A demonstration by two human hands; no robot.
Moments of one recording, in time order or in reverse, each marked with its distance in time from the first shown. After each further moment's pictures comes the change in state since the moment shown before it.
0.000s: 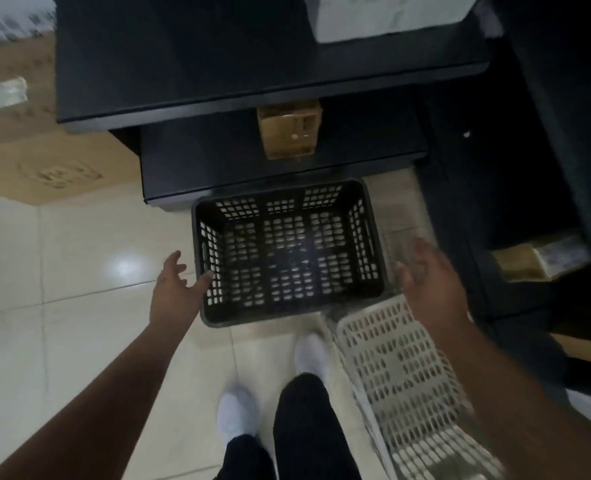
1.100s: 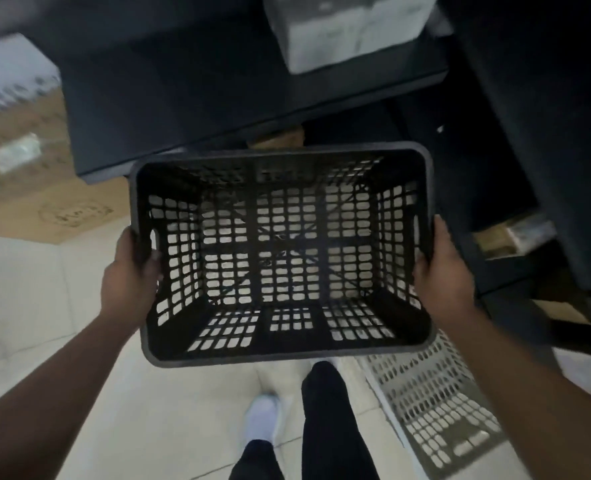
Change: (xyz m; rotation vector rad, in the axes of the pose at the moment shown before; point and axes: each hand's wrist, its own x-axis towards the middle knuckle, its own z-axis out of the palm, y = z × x) left_hand -0.001 0.079 -0.120 0.186 0.113 0.276; right_hand -0.029 -0.039 -0.073 0.031 0.108 0.075
